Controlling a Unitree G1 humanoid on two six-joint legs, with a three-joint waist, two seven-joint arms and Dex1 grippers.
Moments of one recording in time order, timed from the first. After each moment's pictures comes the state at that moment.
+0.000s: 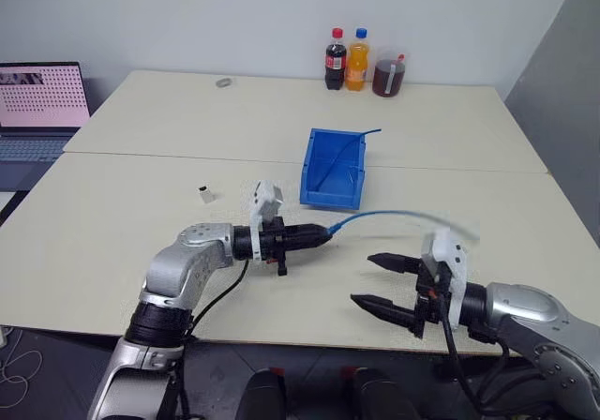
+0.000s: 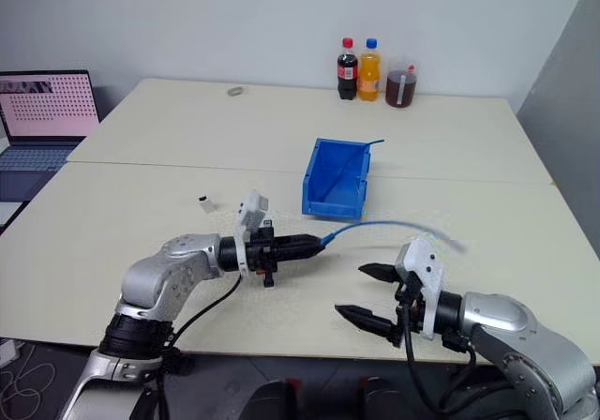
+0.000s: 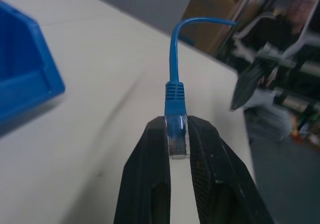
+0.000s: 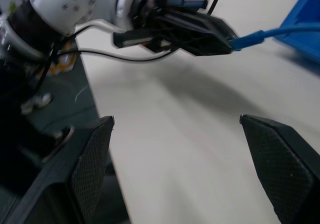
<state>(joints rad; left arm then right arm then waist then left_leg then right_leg) -0.48 0.43 -0.03 -0.06 -0.65 0.80 -1.06 0.01 -0.50 -0.07 -0.79 0.73 0.88 0.63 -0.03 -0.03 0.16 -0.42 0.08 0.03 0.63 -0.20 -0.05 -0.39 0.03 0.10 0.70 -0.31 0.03</state>
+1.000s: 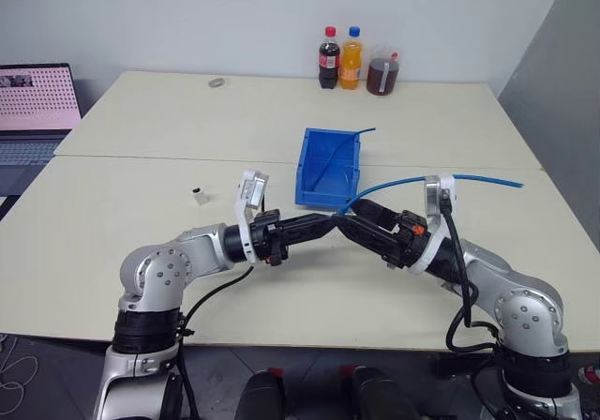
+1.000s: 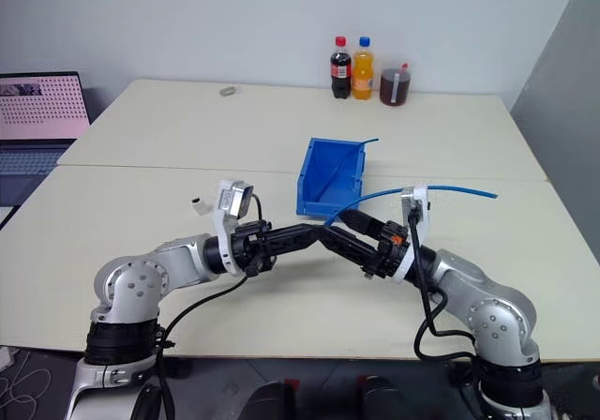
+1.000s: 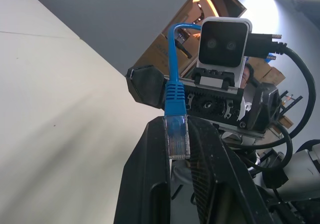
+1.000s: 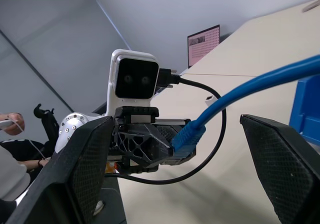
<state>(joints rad) -0.44 0.42 0.11 -0.18 -1.01 1.09 -0.86 -0.29 -0.31 -0.08 -0.48 1.08 0.90 0.47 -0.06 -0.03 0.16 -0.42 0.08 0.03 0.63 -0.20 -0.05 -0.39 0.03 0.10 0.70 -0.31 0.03</state>
